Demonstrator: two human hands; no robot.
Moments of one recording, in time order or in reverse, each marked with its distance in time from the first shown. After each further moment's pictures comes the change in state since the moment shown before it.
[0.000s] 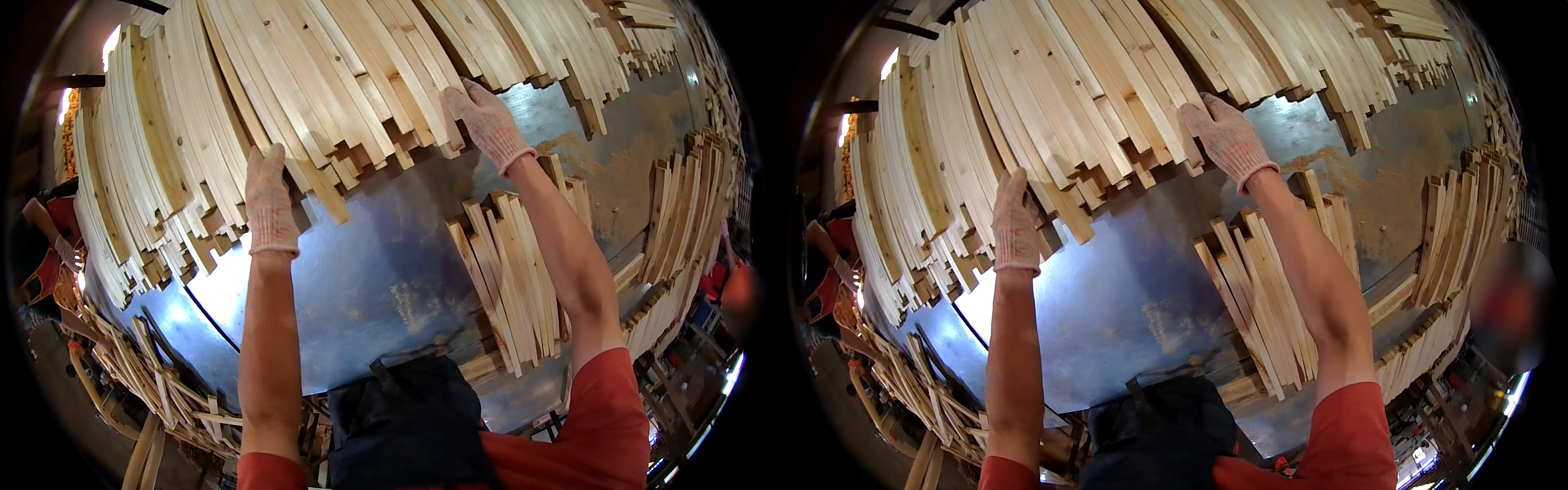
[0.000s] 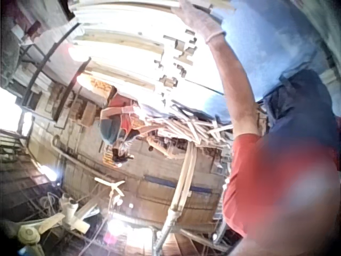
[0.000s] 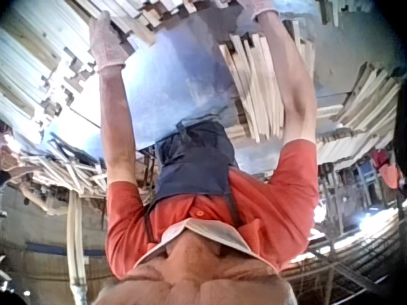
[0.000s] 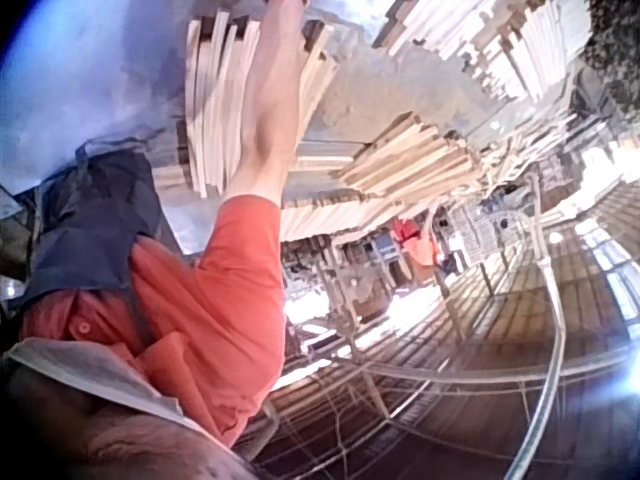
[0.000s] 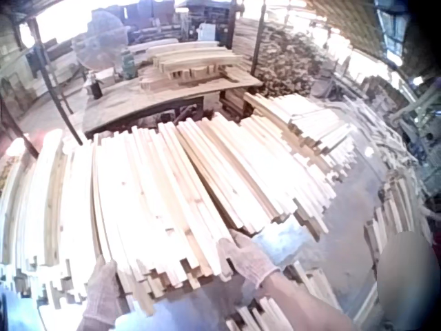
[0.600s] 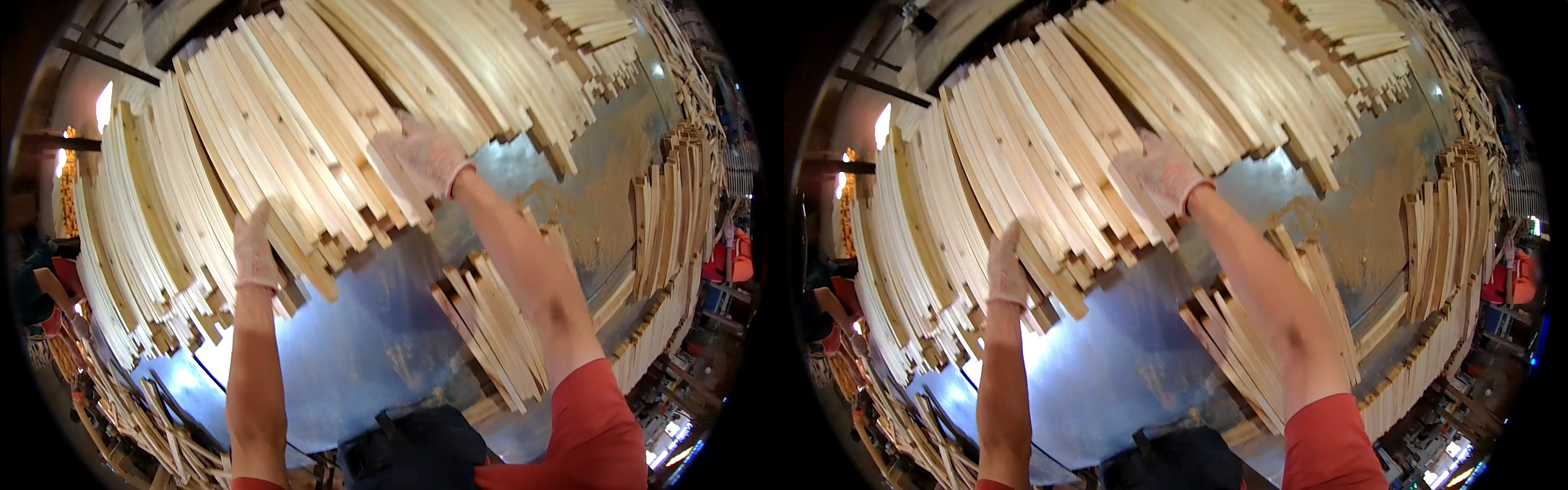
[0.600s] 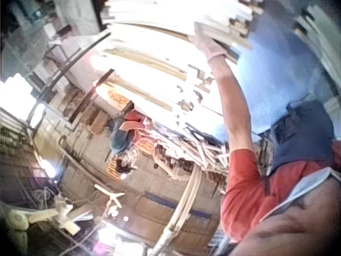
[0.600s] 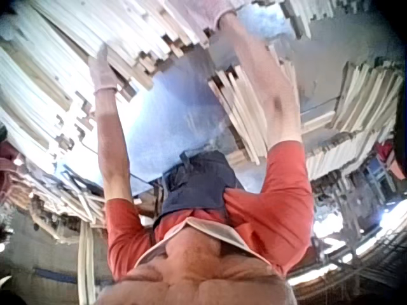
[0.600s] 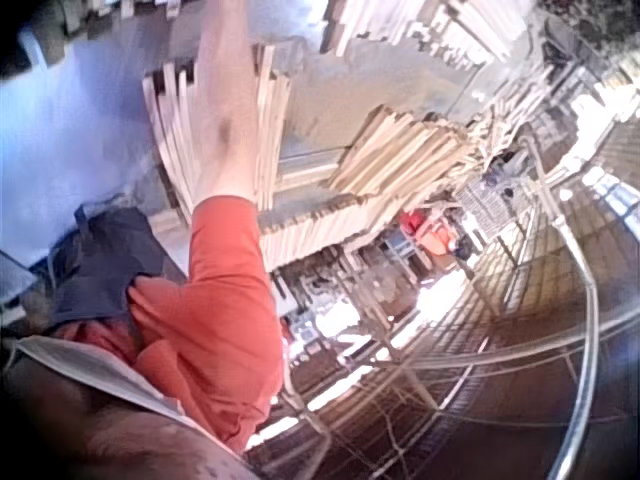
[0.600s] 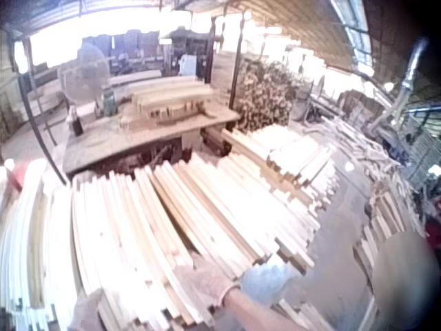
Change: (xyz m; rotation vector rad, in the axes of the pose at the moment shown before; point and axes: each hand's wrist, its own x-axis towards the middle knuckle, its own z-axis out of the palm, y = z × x) left_hand 0.063 0.029 0.015 -0.004 -0.048 -0.083; right_hand 0.038 -0.106 -0.003 -0.177 -0.121 -0.100
